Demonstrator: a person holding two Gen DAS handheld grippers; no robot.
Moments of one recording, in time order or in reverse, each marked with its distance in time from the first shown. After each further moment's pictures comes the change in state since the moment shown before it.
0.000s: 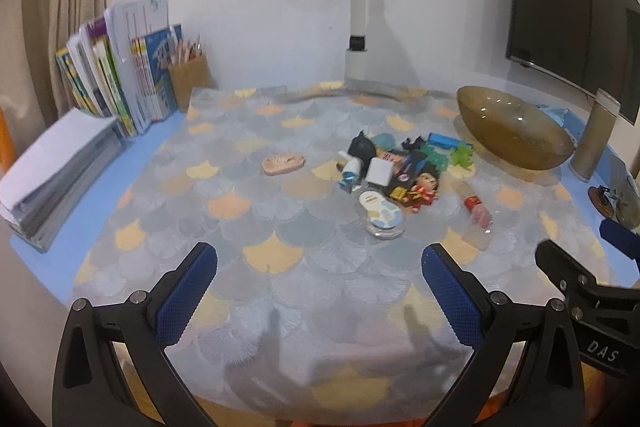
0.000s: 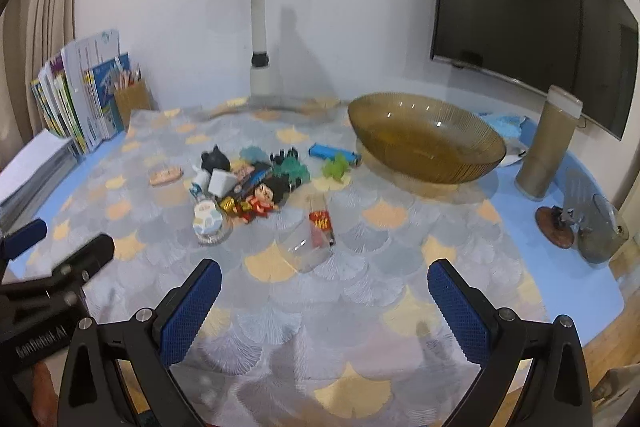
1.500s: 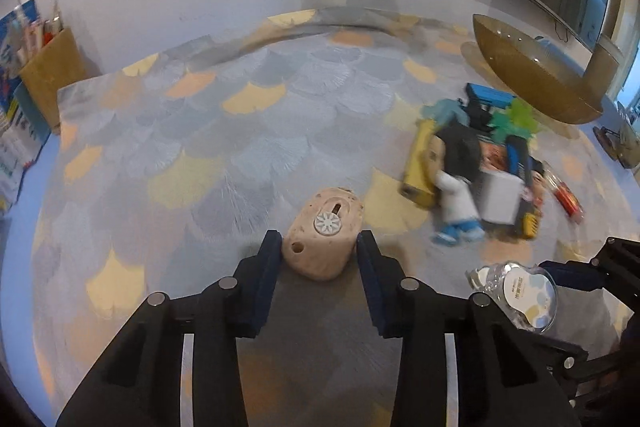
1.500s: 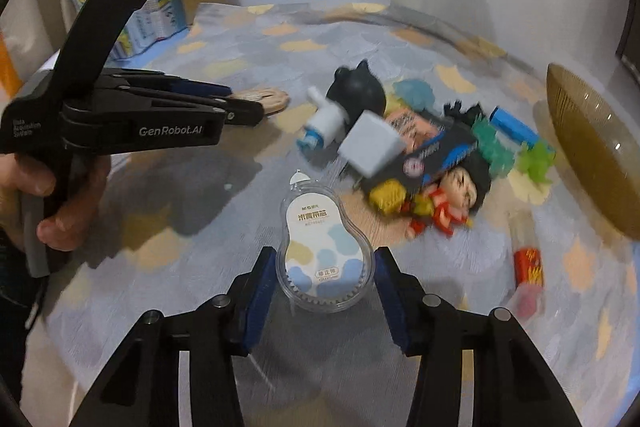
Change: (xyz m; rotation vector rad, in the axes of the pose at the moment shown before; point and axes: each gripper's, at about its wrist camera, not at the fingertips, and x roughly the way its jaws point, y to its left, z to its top) left arm 0.188 0.052 0.074 0.175 0.372 -0.290; right arm 0.148 0.114 0.013 -0.222 0.260 0.272
